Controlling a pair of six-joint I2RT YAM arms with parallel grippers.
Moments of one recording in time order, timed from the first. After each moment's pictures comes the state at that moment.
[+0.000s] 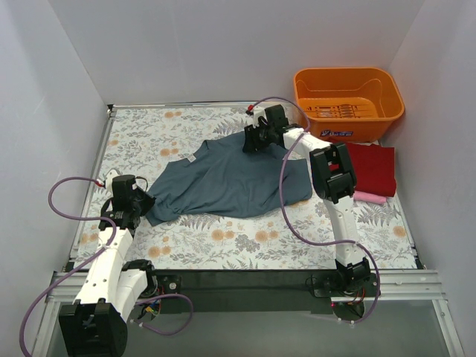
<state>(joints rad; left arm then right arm) 0.04 0.83 0.54 -0.44 -0.12 -0.77 0.42 2.37 1.84 -0.22 -0.49 -0.03</state>
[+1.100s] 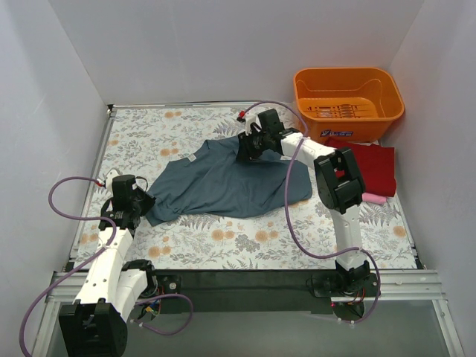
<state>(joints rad) 0.04 0.83 0.54 -0.44 -0.11 -0.77 0.49 2.17 1.65 -0.25 -0.58 -0.01</state>
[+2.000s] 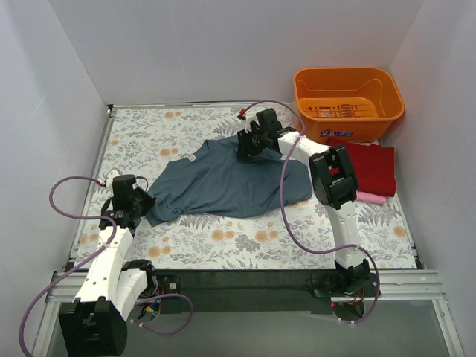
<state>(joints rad) 0.04 0.84 0.54 -0.44 -0.11 -0.76 0.50 2.26 1.73 -0.24 -0.47 0.02</state>
